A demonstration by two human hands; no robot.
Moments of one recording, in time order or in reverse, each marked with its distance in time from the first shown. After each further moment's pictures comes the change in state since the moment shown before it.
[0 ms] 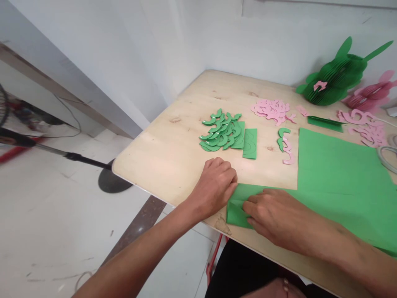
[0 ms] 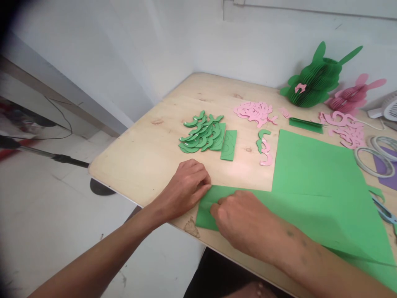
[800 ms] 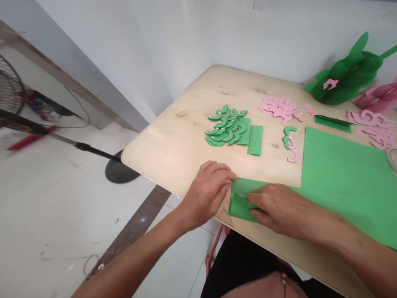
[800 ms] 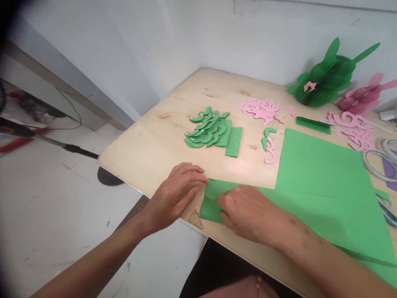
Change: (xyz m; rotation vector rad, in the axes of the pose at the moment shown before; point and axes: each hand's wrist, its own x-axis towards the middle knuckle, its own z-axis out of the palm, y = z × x) left_hand -0.038 0.002 -0.006 -0.204 0.229 0.051; right_hand 0.001 0.006 -0.008 0.107 -0.101 0.095
